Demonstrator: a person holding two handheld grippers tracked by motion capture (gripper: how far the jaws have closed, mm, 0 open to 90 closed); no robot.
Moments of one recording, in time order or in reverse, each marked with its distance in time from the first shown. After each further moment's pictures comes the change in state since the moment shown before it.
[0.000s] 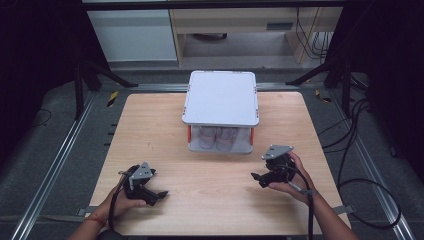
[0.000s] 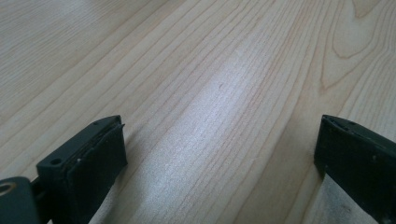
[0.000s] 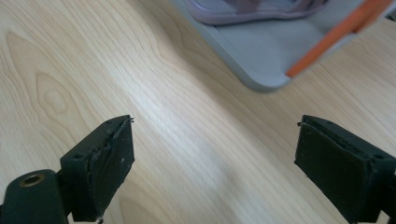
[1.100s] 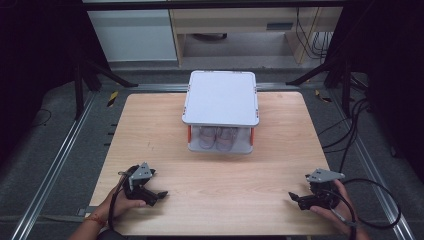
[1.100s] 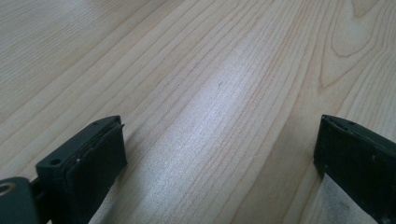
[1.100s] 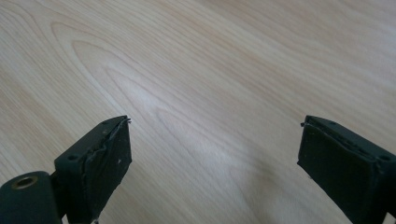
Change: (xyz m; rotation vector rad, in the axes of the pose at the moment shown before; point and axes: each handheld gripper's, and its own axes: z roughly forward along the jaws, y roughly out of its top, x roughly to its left) left arm 0.000 -0.001 -0.001 -0.001 0.000 -0.002; right arm -0.020 -0.118 -0.058 0.005 -0.080 0.193
